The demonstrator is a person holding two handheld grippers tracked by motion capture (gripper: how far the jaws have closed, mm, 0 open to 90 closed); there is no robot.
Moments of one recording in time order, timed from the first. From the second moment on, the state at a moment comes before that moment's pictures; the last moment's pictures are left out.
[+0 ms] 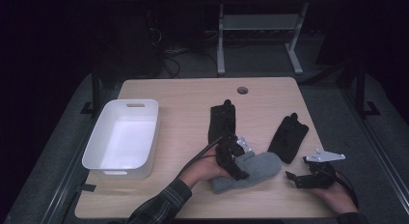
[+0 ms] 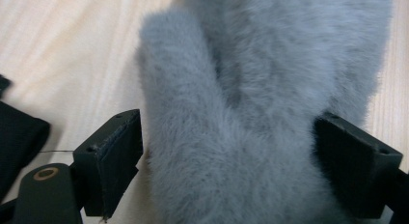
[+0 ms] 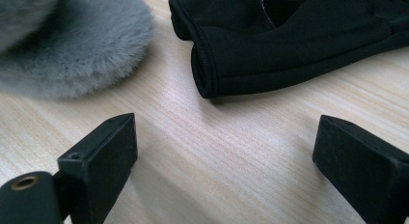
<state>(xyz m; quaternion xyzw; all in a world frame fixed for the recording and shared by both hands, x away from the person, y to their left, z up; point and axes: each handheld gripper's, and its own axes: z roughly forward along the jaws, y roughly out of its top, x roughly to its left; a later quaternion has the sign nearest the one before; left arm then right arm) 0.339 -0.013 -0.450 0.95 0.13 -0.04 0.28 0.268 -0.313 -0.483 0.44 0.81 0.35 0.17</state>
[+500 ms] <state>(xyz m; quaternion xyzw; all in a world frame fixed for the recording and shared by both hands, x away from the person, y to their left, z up) 0.336 -0.014 -0.451 0.95 0.10 -0.08 0.28 0.268 -0.313 -0.483 0.44 0.81 0.35 0.17</state>
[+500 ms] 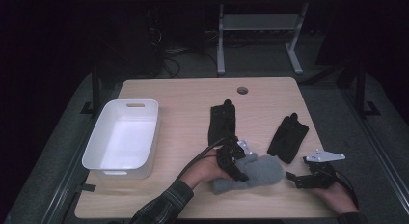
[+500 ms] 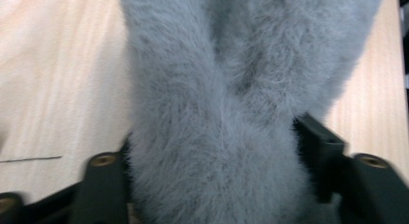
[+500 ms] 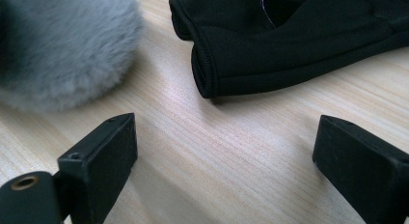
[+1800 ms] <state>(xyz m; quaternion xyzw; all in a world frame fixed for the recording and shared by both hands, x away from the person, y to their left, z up) 0.359 0.049 -0.385 0.93 0.18 -0.07 0.32 0.268 -0.313 -0.483 0.44 0.81 0.35 0.17</state>
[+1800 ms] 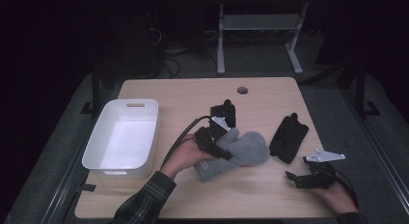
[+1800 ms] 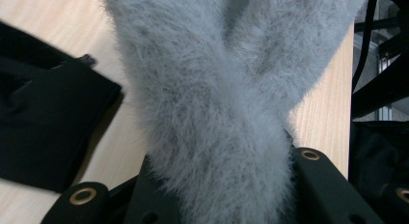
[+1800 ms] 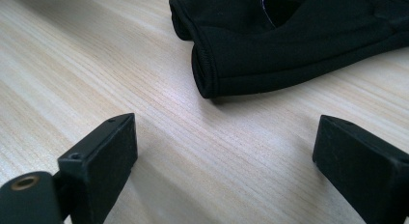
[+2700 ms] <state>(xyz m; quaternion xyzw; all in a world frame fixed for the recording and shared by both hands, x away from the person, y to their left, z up) 0.378 0.143 -0.322 0.90 0.26 -0.01 0.35 0.268 -0.313 -0.483 0.44 0.81 0.35 0.17</state>
